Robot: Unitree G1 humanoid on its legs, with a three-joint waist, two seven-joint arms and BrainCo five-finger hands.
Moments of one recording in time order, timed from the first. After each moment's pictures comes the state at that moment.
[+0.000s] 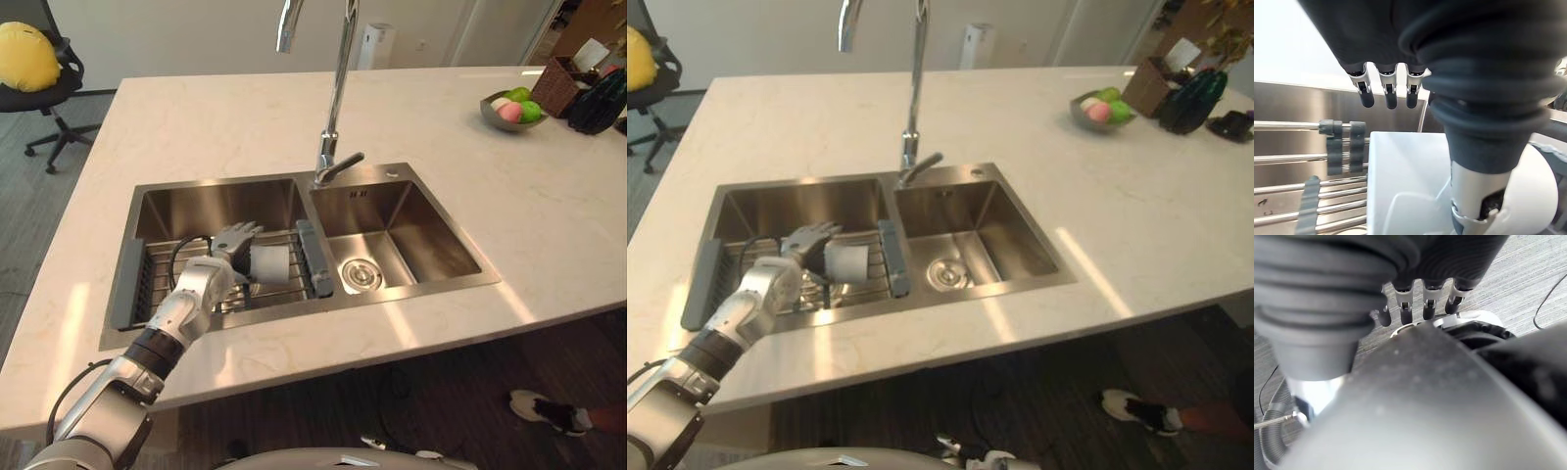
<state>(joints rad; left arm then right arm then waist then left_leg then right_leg) -0.46 0.44 -0.47 0.30 0.88 0.17 -0.23 0.06 -0.16 -0.01 1.00 0.19 0.41 0.25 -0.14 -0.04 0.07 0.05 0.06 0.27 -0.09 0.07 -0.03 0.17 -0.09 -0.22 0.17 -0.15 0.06</state>
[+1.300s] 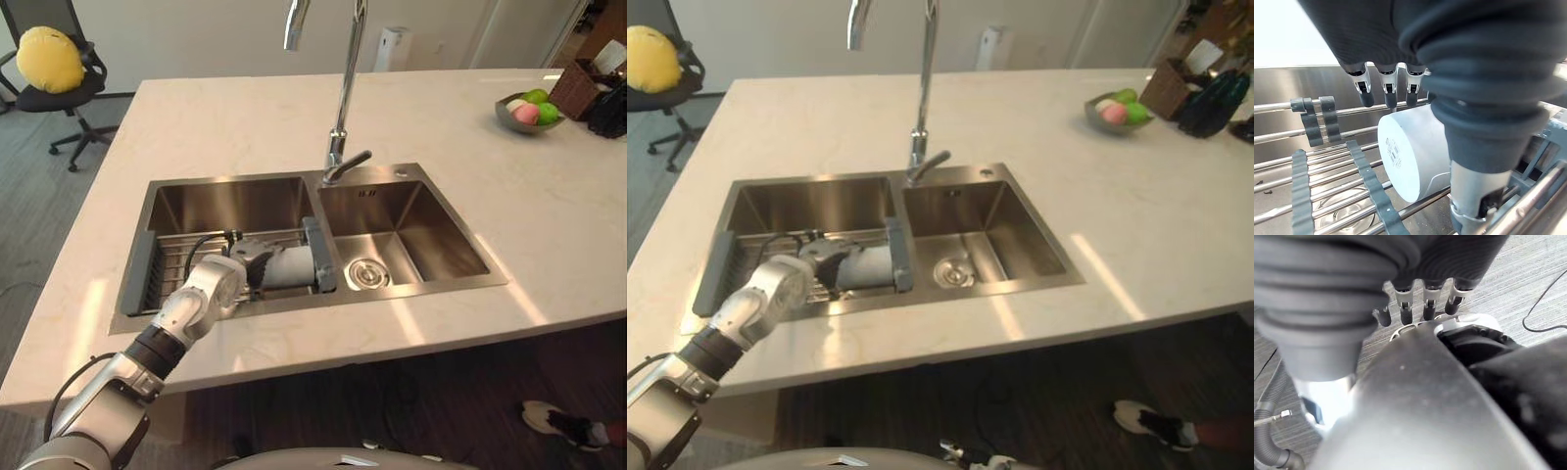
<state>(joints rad) -0.48 0.45 -0.55 0.22 0.92 0.12 -0.46 0.04 -0.17 -0.04 1.04 0.17 0.41 0.28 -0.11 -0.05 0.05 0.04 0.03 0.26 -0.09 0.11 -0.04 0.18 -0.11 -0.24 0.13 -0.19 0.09</state>
